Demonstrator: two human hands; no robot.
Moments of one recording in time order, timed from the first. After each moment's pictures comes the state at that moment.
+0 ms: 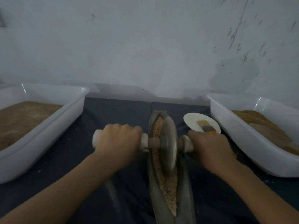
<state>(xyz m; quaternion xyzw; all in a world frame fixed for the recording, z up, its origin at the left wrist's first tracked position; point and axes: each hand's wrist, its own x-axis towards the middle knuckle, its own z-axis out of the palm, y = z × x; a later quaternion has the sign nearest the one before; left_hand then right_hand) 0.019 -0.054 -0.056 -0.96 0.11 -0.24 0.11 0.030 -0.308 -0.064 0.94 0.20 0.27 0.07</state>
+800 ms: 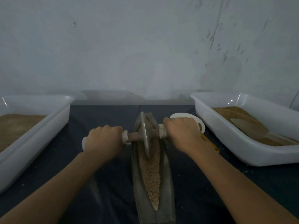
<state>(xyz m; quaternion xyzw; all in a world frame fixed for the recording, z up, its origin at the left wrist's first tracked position) 0.062 -0.049 -0.072 -0.97 0.08 -0.22 0.04 0.059 -0.282 -0.039 0.95 0.17 0.24 0.13</state>
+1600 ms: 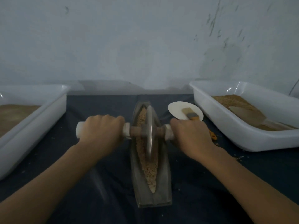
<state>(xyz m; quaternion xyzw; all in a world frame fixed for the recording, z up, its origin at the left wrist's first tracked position) 0.028 -0.057 -0.056 -0.95 0.11 -0.26 0.12 0.019 -0.308 -0.066 0.95 0.17 0.27 0.07</state>
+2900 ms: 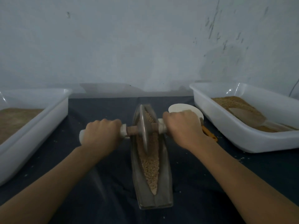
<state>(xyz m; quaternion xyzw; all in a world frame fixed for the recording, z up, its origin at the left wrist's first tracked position) 0.044 -0.049 -0.071 -0.97 0.07 -0.23 0.07 0.039 -0.287 -0.047 0.94 0.19 0.26 0.13</state>
